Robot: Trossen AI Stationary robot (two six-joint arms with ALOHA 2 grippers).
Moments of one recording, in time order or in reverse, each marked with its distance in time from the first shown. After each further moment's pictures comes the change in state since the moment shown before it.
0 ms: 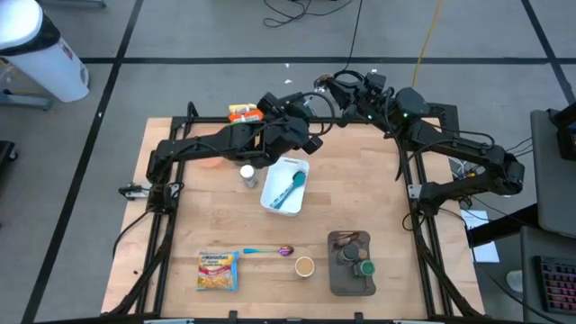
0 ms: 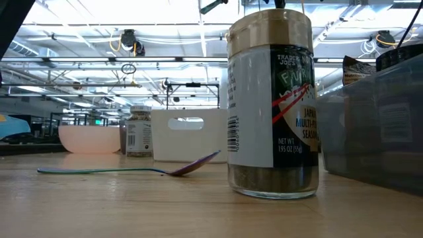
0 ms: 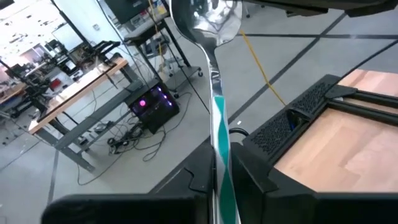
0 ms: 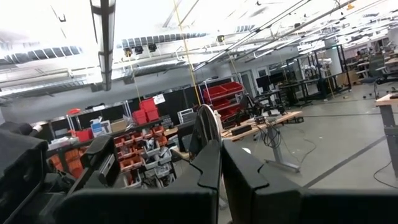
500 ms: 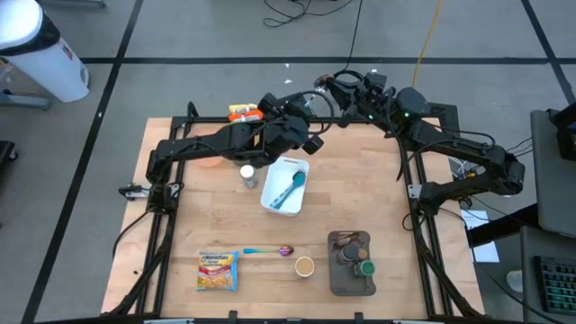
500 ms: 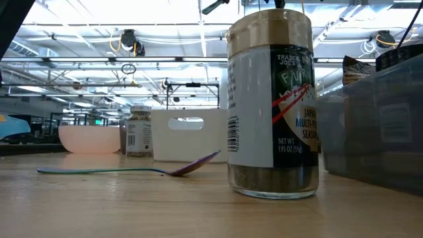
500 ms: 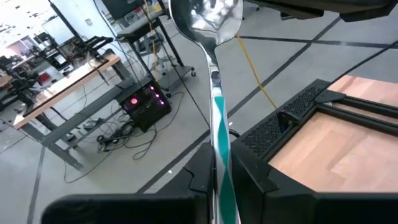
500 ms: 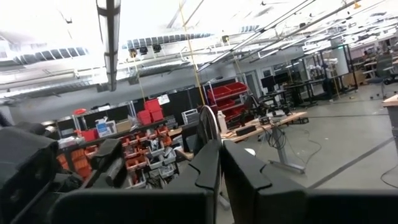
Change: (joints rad) left arm 0.000 0.000 0.000 0.000 0.030 -0.043; right arm 0.000 0.000 0.000 0.002 -0.020 0.003
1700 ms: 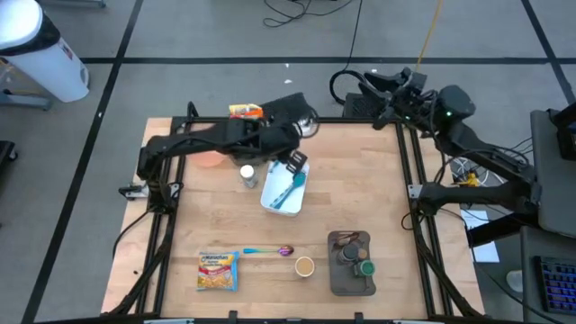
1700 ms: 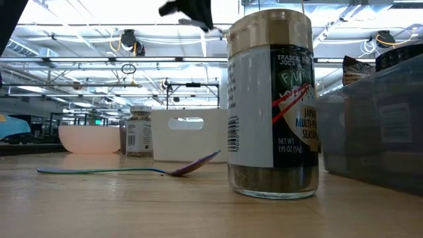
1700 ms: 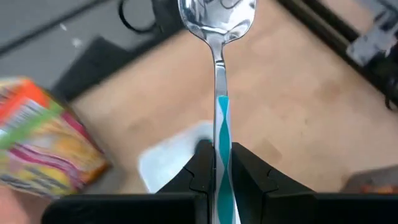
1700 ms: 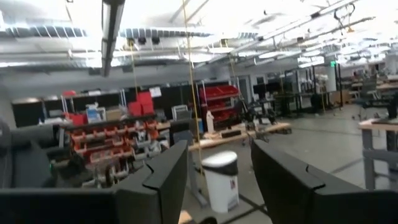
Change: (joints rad) left arm 0.057 -0.092 -0.127 -0.422 0.562 -0.647; right arm -0.103 -0.265 0.000 -0.274 -0.082 -0.116
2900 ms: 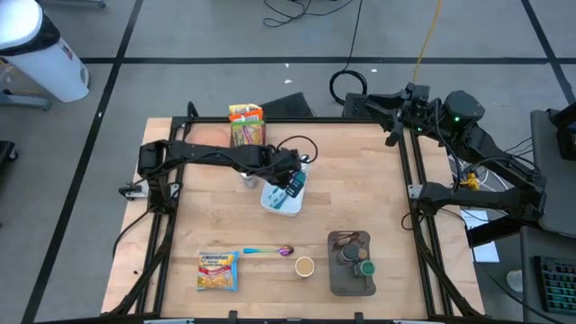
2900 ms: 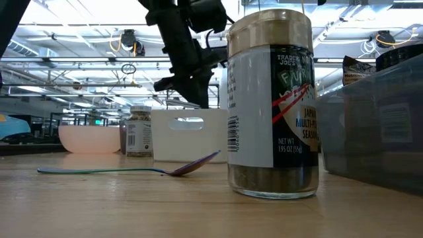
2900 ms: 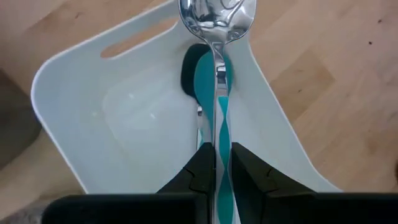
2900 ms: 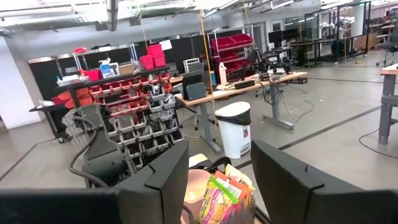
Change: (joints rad) left arm 0.053 0.000 -0.657 0.492 0.275 -0.019; right arm 0.005 -0.127 0.000 -0.349 -0.078 0.040
